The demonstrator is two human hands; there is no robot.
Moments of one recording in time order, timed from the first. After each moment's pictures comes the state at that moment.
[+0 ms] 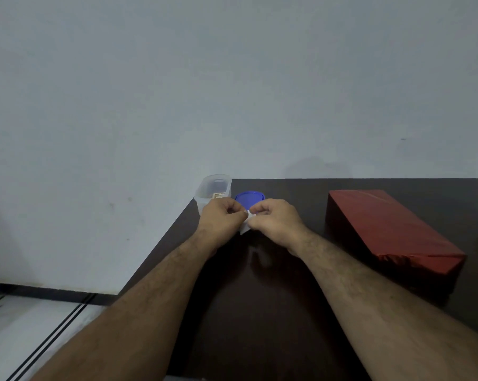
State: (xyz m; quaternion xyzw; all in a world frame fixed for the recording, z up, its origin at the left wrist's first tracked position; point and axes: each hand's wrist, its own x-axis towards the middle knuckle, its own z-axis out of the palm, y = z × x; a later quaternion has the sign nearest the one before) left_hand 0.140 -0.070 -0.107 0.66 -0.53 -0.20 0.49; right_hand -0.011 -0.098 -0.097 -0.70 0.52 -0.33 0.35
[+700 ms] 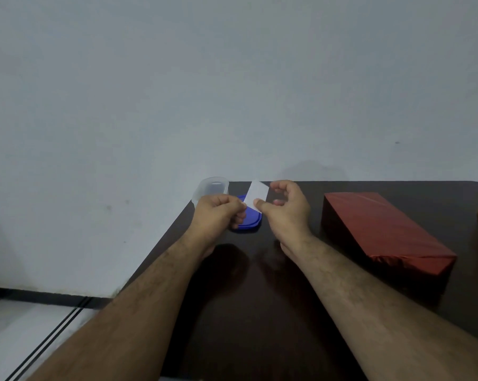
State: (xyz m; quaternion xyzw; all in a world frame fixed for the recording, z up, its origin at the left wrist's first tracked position) left_hand 0.136 -0.060 -0.094 0.55 -0.50 -0.31 0.60; right_hand -0.016 -0.103 -0.101 -0.56 0.45 -0.60 0.35
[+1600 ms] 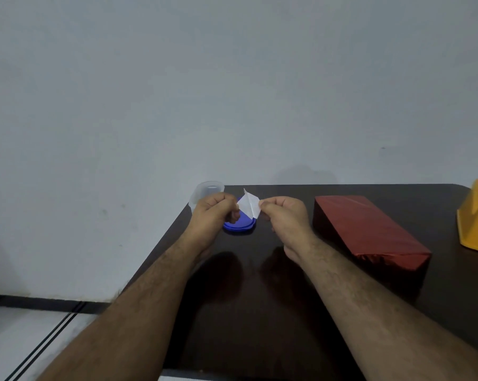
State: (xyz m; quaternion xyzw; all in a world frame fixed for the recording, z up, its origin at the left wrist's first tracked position) left_hand 0.129 -0.046 -0.083 0.48 -0.53 -0.33 0.61; right_hand -0.035 -0.080 -0.085 -0.54 0.45 -0.54 0.46
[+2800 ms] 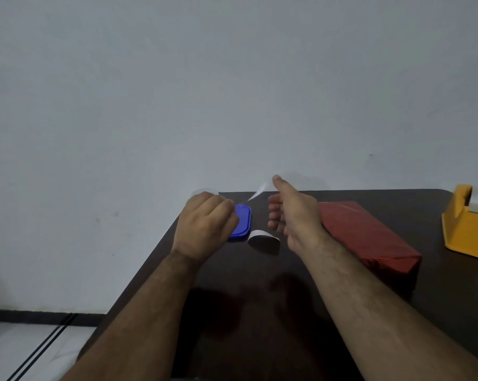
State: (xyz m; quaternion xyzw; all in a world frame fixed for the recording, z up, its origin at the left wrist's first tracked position) left_hand 0.140 -0.040 -0.080 0.39 -0.69 0.41 0.44; right_hand -0.056 -0.068 -0.045 -0.41 0.46 -0.58 0.54
